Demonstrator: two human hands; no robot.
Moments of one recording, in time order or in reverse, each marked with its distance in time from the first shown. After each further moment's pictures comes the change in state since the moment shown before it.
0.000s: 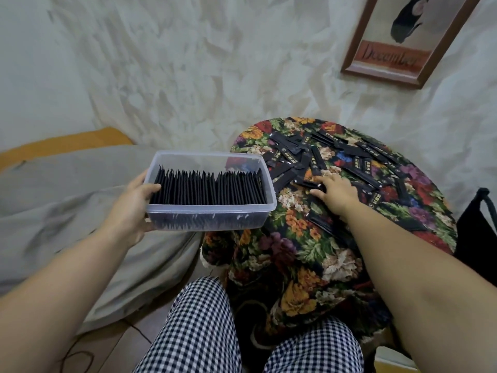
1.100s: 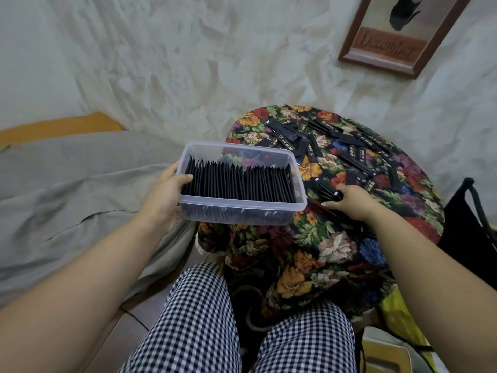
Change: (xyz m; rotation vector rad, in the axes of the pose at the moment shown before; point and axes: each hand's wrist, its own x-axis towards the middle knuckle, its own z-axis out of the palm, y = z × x) left_hand -0.023 -0.006 0.044 -0.033 -0.107 -0.001; right_hand -0.063 0.018 -0.019 0.292 -0.220 0.117
